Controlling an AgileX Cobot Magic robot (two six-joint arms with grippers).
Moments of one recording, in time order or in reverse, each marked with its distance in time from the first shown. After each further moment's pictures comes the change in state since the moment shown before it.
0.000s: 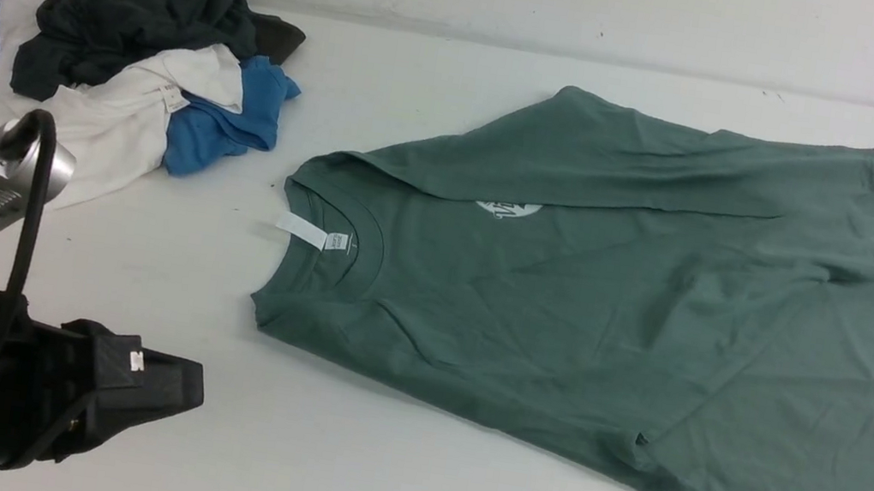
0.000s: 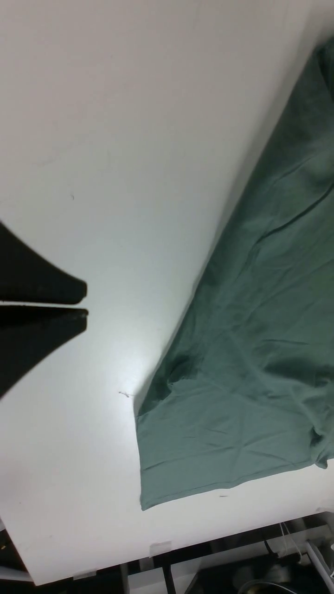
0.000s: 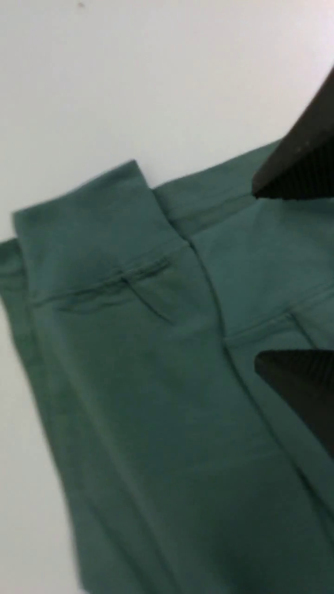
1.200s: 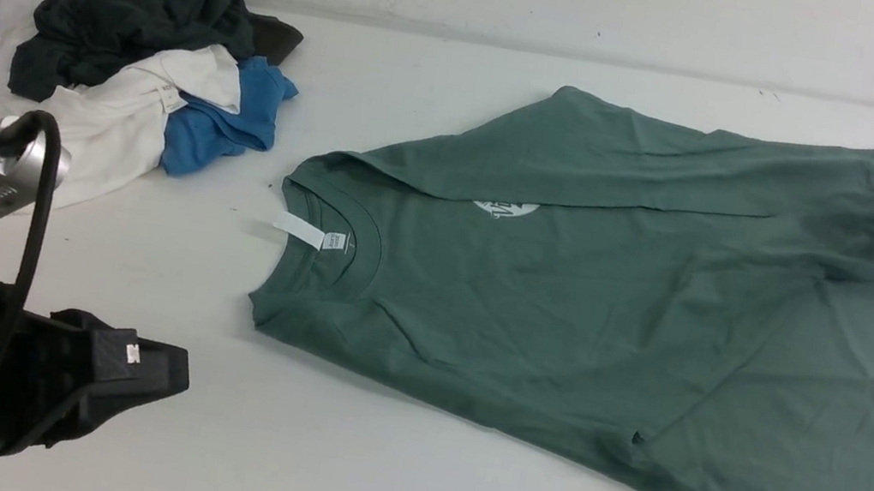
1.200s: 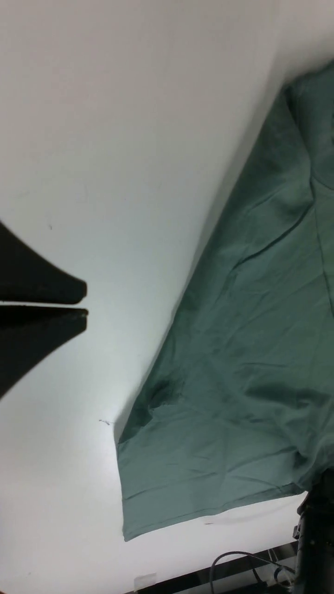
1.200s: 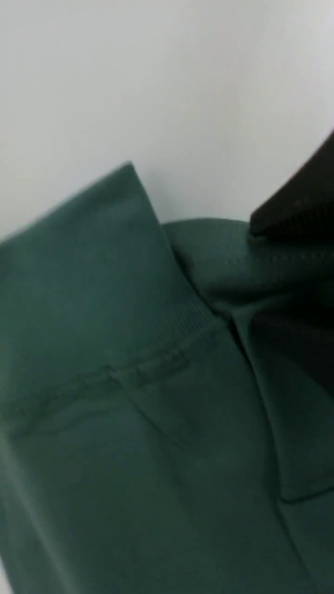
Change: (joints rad) right arm -0.093 0.320 -0.277 0.316 0.118 -0.333; left arm 0.000 0.000 0.000 0.038 -0.061 0.004
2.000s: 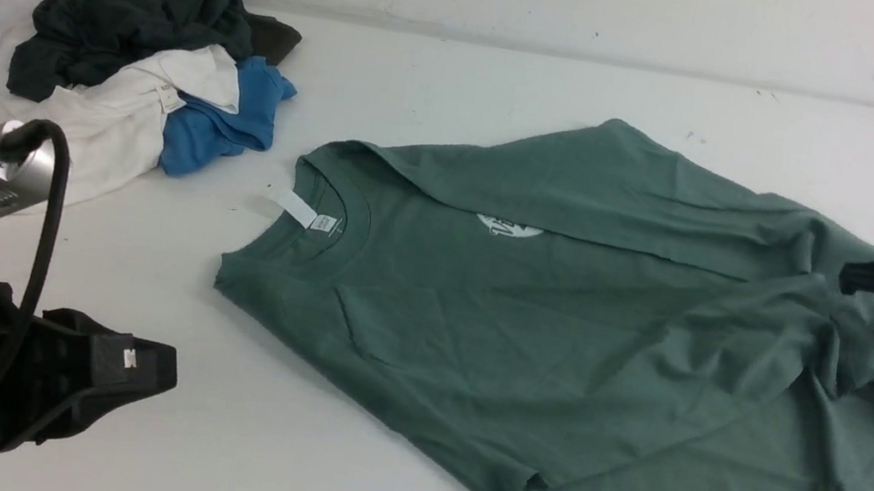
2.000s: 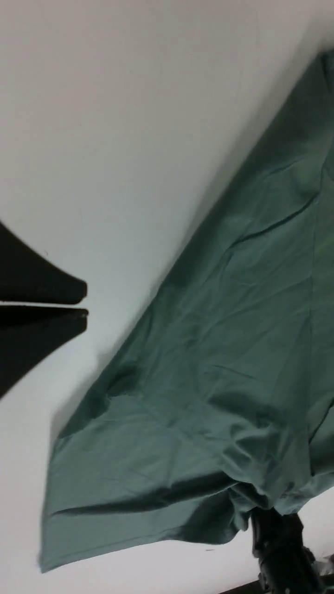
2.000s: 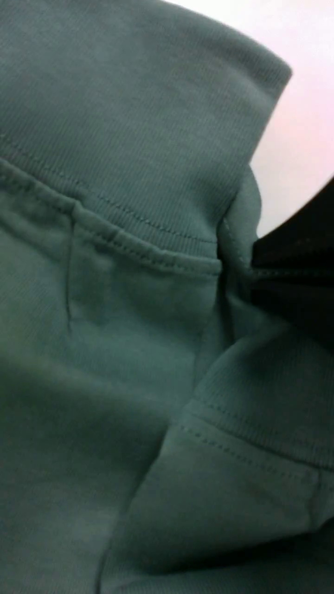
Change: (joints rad) right arm 0.147 -0.353 0.502 -0.372 0.353 0.220; left arm 0.000 0.000 0.000 0.049 -0.022 0.002
